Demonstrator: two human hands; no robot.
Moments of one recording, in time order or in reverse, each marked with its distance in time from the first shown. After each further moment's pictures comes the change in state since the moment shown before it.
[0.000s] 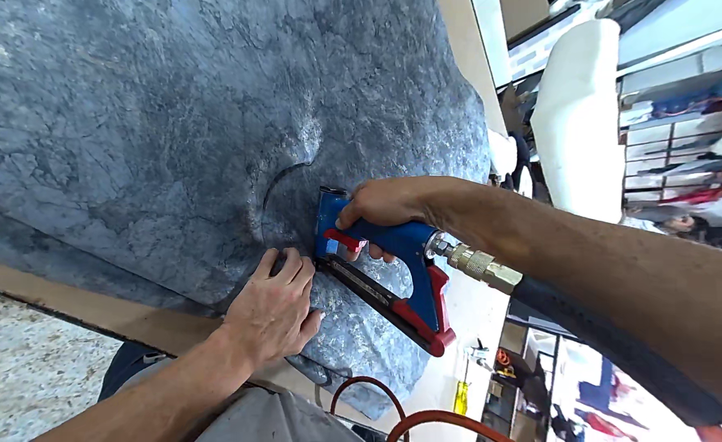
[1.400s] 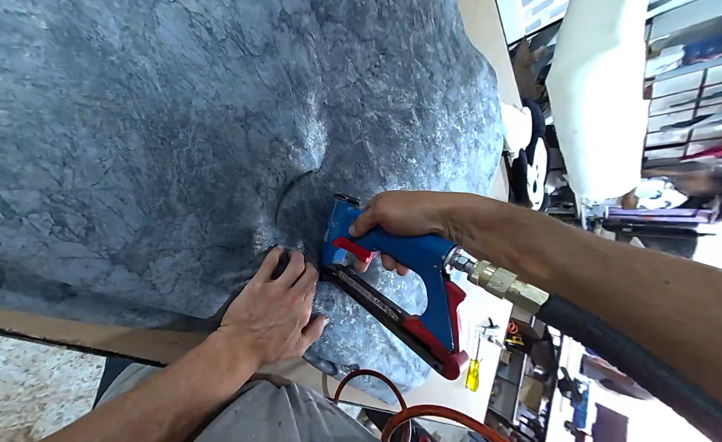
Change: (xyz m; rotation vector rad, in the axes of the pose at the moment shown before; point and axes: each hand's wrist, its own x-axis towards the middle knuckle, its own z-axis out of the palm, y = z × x) left_hand 0.004 -0.039 -0.023 -0.070 -0.119 0.104; right_hand 0.010 0.009 -0.009 0.213 -0.096 0.035
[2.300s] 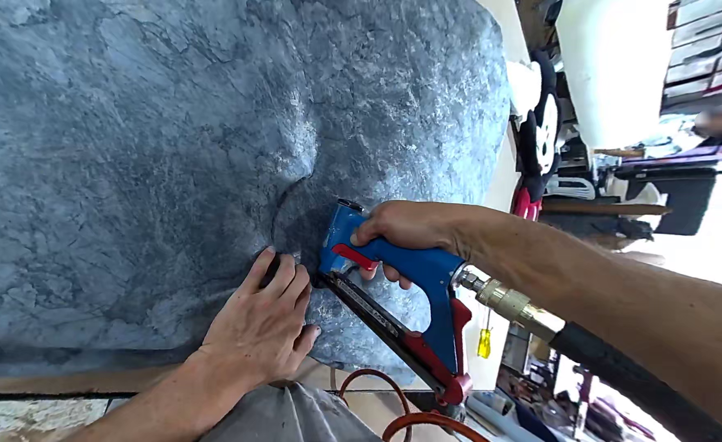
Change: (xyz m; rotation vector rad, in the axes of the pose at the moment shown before) left_hand -0.002 -0.032 -0.016 -0.013 -0.034 0.101; right_hand 0.003 0.006 0.000 0.204 -0.043 0.056
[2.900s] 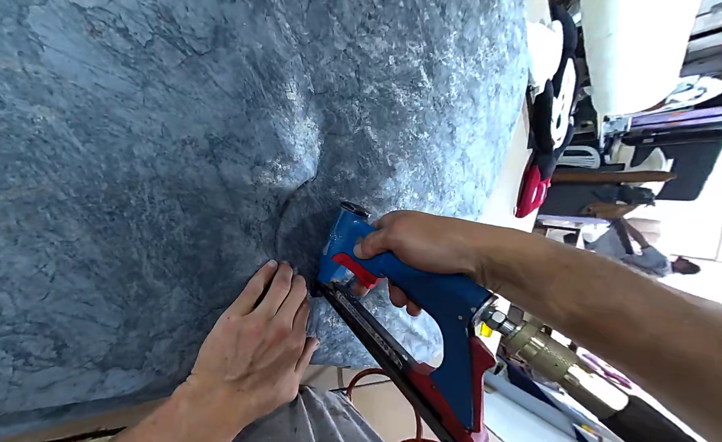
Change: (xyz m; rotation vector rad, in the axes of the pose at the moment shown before) left_hand -0.003 -0.015 -0.014 -0.020 -0.031 0.019; right_hand -0.008 -0.008 0.010 0.158 0.009 0.047
